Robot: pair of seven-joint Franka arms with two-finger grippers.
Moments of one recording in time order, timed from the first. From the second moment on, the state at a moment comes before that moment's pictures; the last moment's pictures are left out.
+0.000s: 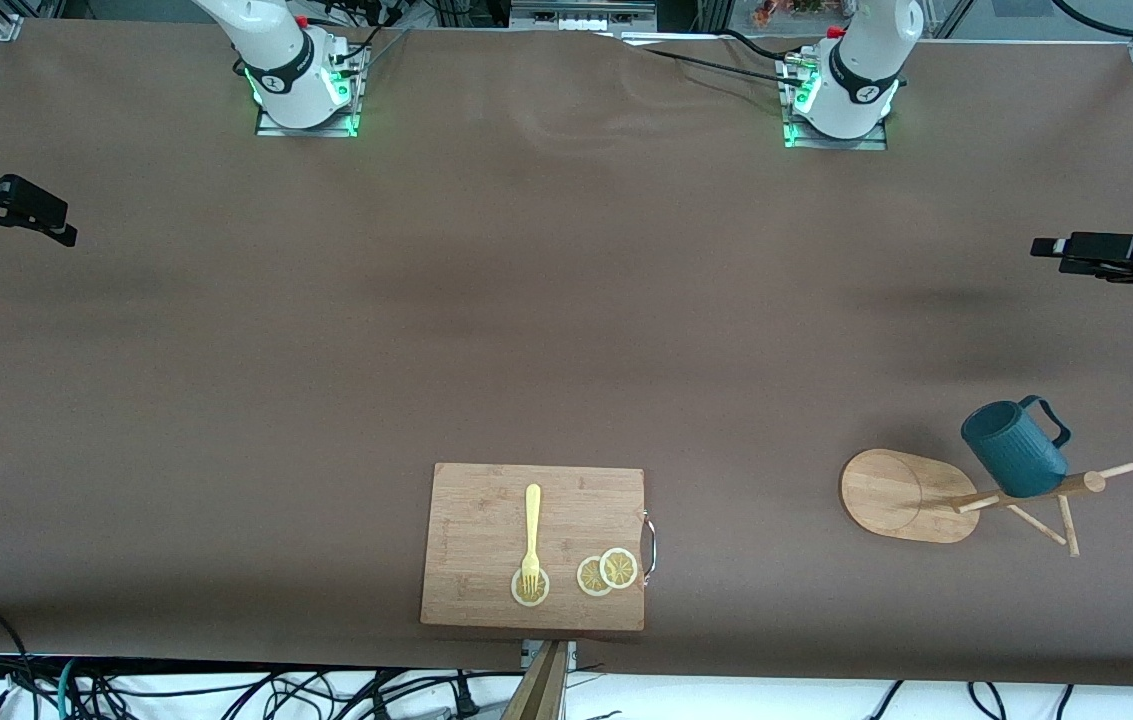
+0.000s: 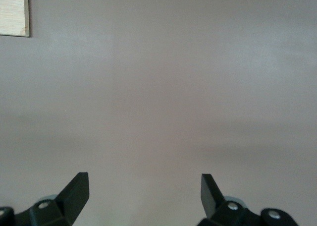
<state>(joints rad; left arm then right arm) 0.14 0.36 0.22 -1.45 -0.36 1.19 0.43 0.01 -0.03 -0.09 -1.69 -0.01 1.63 -0.13</state>
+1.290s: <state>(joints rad) -0.01 0.22 0.04 -1.30 -0.08 1.37 0.06 0.01 -0.03 -0.09 -1.69 0.01 1.63 -0.13</state>
